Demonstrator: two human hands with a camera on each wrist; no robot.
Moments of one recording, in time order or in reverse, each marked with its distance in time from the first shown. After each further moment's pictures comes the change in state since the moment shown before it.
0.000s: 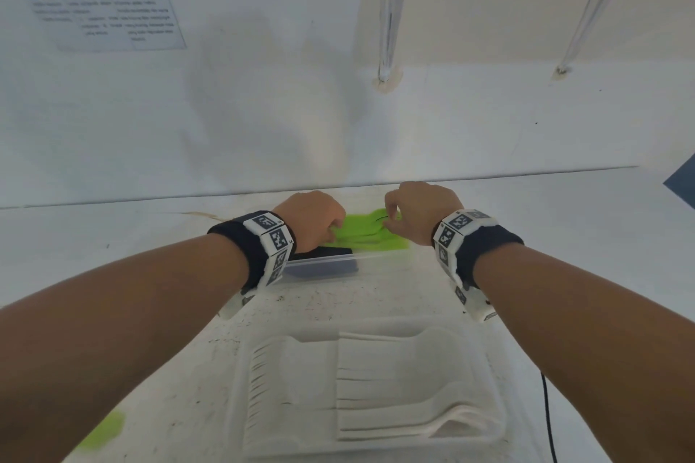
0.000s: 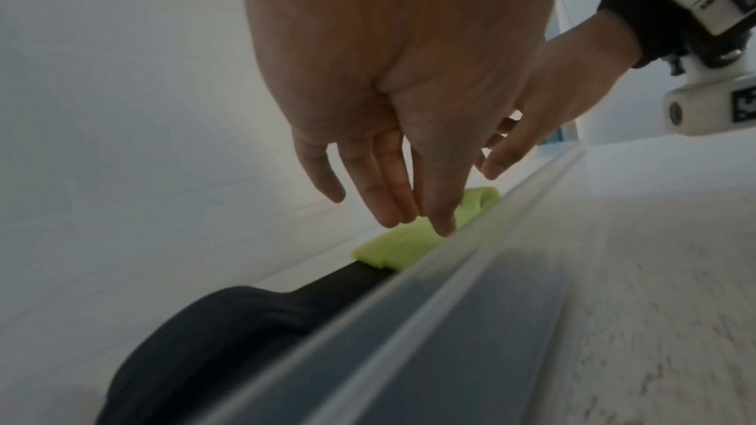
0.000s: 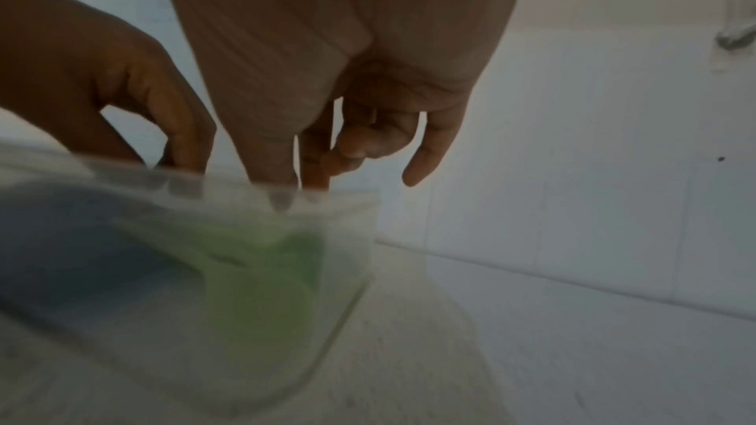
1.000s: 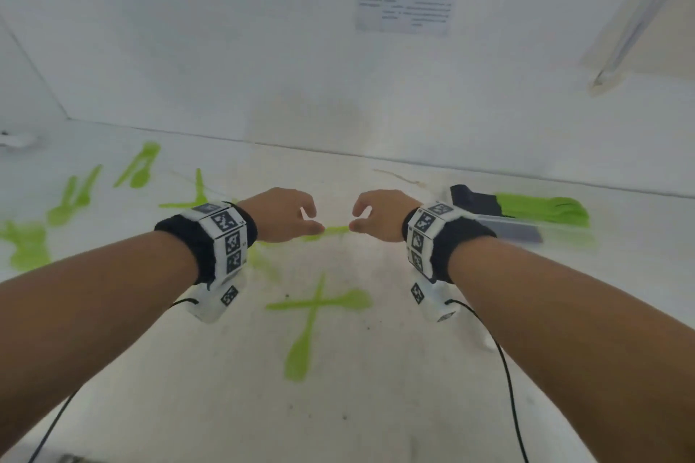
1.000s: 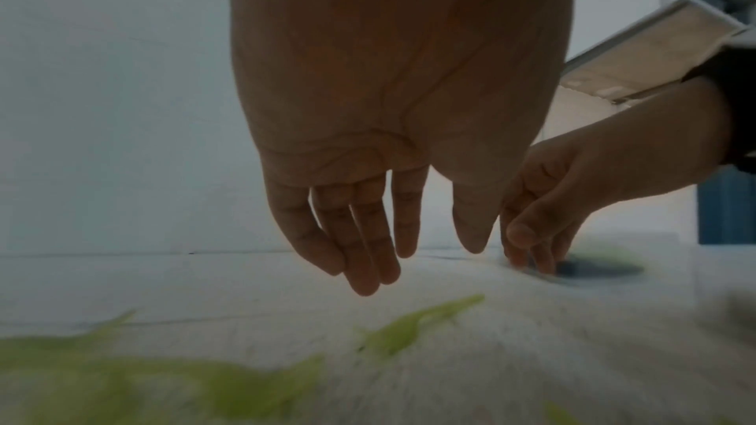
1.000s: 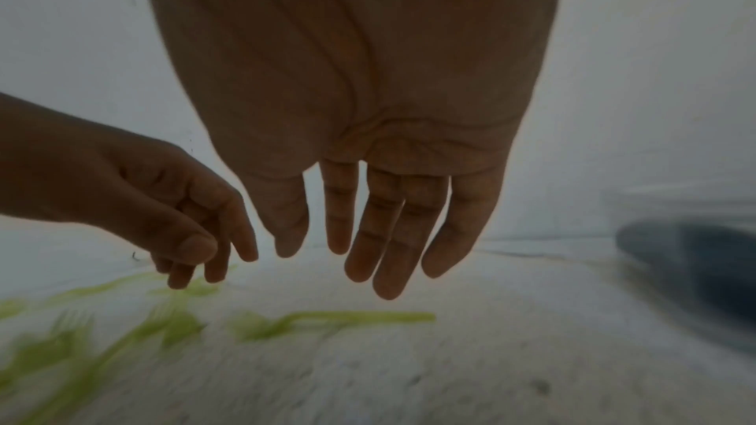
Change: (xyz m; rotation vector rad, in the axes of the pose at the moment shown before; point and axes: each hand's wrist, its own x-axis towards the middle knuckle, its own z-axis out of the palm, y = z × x) left_hand -0.340 -0.196 0.020 -0.325 0.020 -0.497; right_hand -0.030 -0.379 -0.010 0.273 -0.158 -0.235
